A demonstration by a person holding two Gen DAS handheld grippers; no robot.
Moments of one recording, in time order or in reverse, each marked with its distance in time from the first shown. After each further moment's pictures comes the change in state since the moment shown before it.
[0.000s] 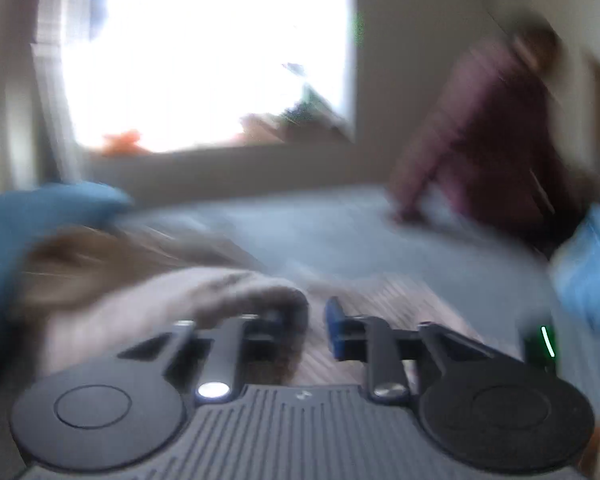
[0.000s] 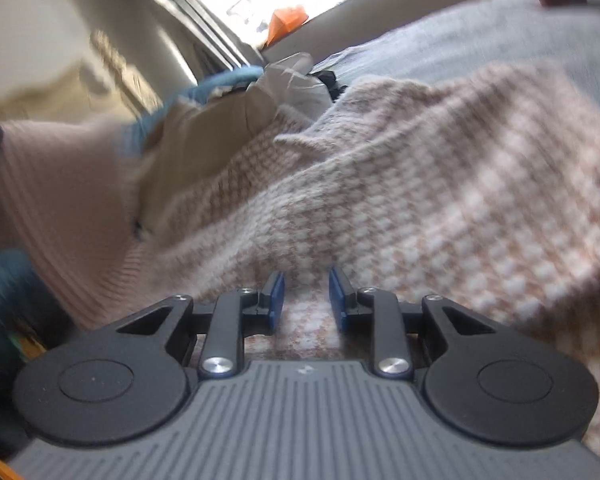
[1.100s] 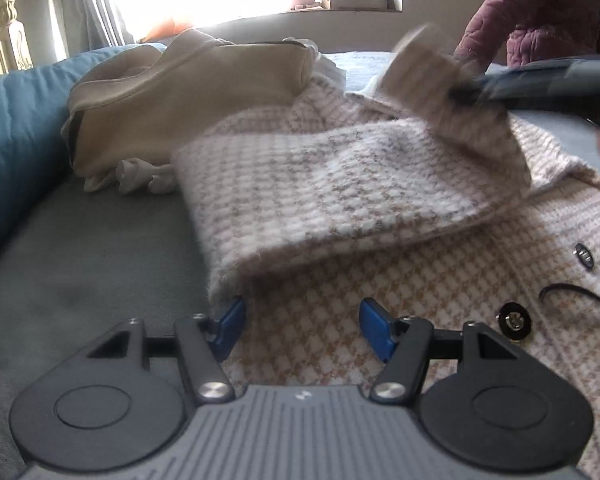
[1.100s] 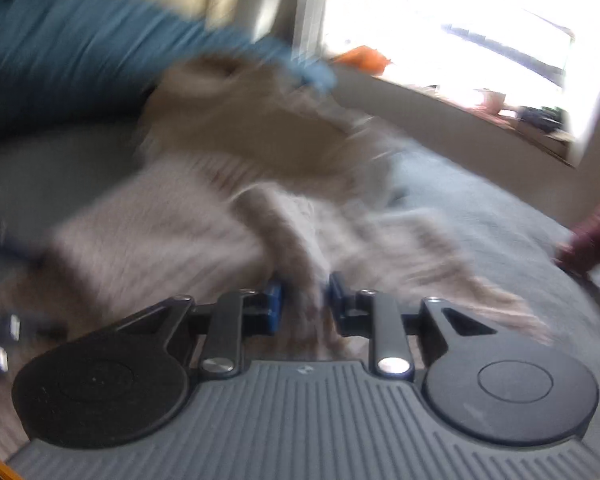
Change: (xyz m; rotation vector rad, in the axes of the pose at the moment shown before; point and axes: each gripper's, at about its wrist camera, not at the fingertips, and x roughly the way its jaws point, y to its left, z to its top) left arm 0.018 0.083 -0.134 -0.119 0.217 0.189; right arm 0.008 0.148 0.003 -0.723 -0.105 -0.313
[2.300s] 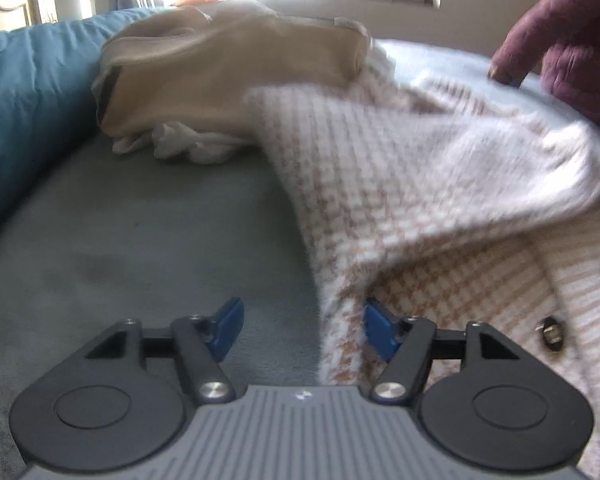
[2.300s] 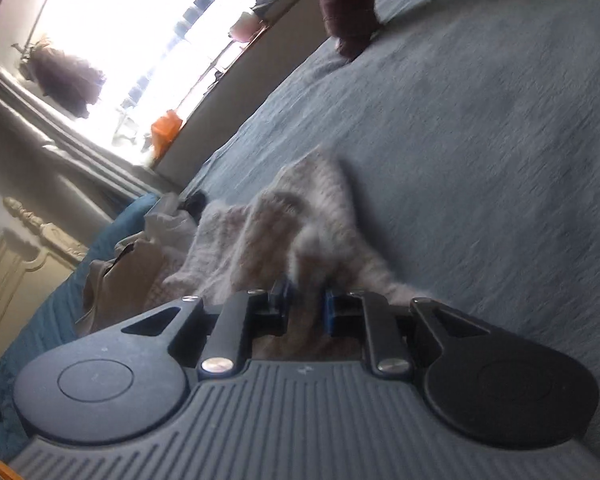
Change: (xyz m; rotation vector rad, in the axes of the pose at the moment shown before) left arm -0.002 0.054 0.003 -0.120 0.027 -0.013; right arm -0.062 -0.201 -0.127 1.024 0.000 -0.098
